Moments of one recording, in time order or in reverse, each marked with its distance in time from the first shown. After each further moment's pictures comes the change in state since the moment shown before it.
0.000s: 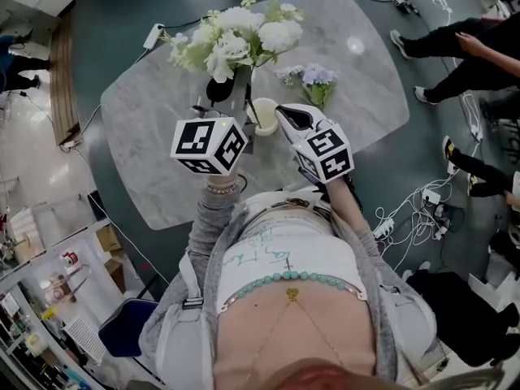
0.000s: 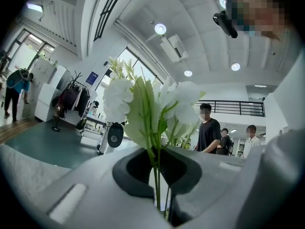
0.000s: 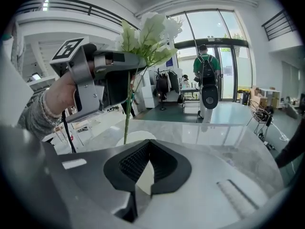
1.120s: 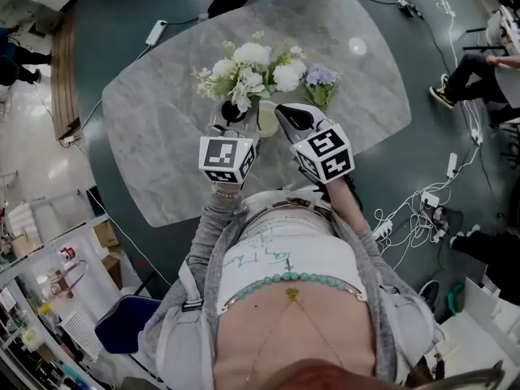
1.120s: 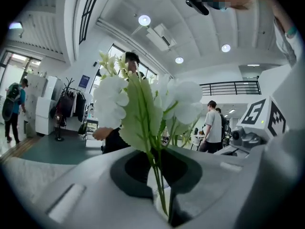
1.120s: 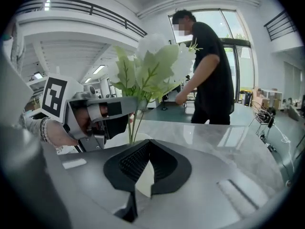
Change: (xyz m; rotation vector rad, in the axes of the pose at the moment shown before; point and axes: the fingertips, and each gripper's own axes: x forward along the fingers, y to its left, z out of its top) left arm -0.021 0.004 -0.085 0.164 0.103 0.005; right arm 0.003 0.004 0.003 -0.011 0.003 0.016
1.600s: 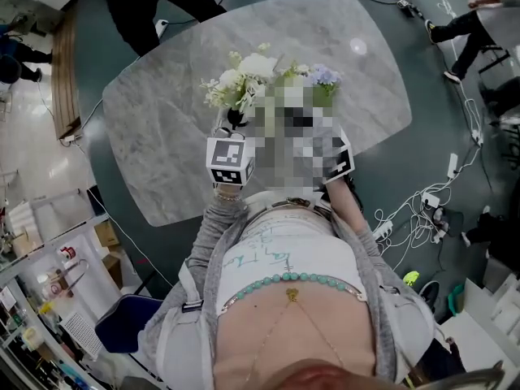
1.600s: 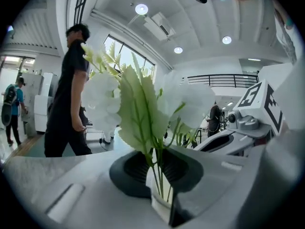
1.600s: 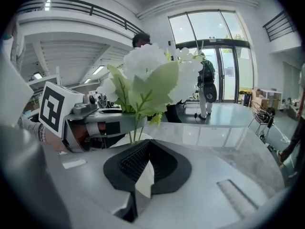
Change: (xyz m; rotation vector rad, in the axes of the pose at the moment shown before) left arm 0.000 -0.004 -0.035 0.022 0.128 -0.007; right arm 0.003 -0.001 0.001 0.002 -0.008 -0.006
